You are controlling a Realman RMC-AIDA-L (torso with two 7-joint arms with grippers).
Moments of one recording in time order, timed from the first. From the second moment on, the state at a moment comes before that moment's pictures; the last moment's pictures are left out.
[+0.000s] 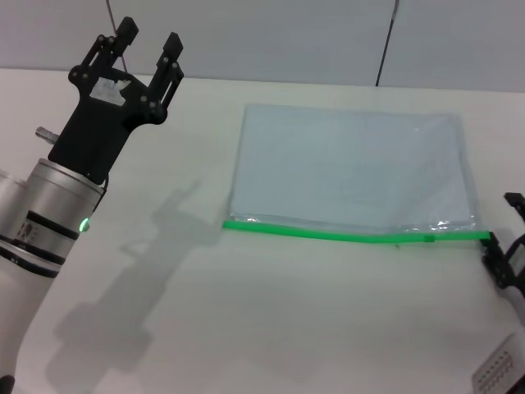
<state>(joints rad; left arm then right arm) -0.59 -2.04 0.15 -0.24 1.41 1.59 -0.10 0.29 2.04 -2.76 -0.36 1.25 -1.02 -1.40</state>
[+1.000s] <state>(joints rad) -0.60 -2.04 0.16 -0.24 1.42 1.59 -0.10 0.41 2.04 -2.80 -0.39 1.31 -0.91 -1.45</state>
